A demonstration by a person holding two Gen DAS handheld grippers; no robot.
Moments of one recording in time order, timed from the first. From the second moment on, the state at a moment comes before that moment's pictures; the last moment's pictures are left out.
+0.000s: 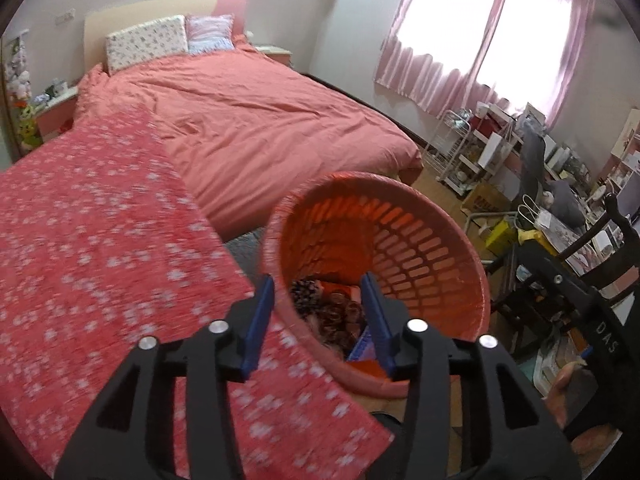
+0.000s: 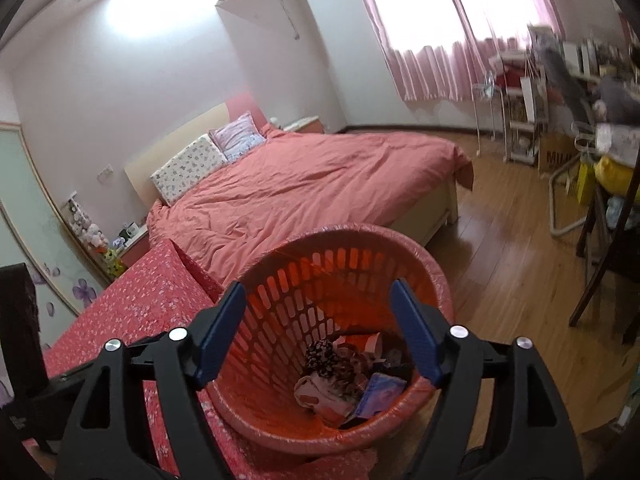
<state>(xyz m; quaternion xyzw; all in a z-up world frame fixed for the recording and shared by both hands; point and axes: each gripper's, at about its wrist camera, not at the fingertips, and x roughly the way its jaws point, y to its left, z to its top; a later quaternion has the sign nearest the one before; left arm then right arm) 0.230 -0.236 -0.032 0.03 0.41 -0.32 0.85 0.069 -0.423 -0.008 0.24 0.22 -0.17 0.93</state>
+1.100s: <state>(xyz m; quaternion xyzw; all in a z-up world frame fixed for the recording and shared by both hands) 0.022 -0.033 0.020 0.02 0.24 -0.06 0.97 -0.038 -0.279 0.021 0.07 0.19 -0.24 0.95</state>
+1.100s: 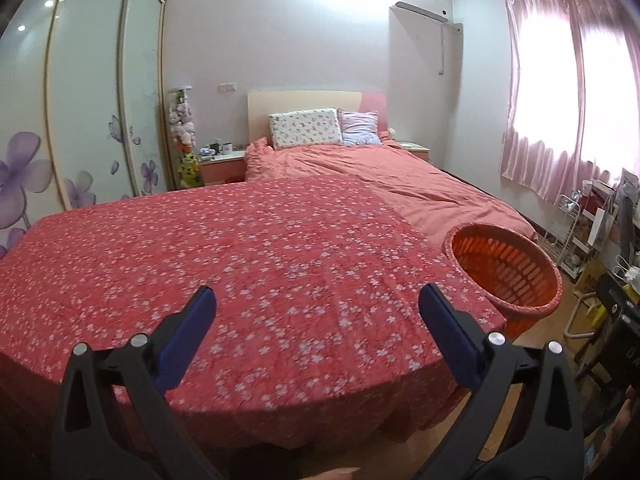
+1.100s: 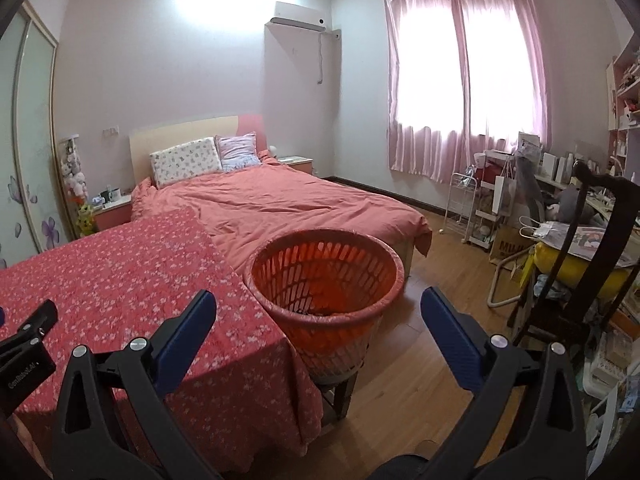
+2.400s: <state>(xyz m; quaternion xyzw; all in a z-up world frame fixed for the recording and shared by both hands) 0.003 -0.013 -0.004 -0.01 0.28 -0.02 0.96 -0.042 -0.259 -0.005 0.06 0.25 -0.23 0.94</state>
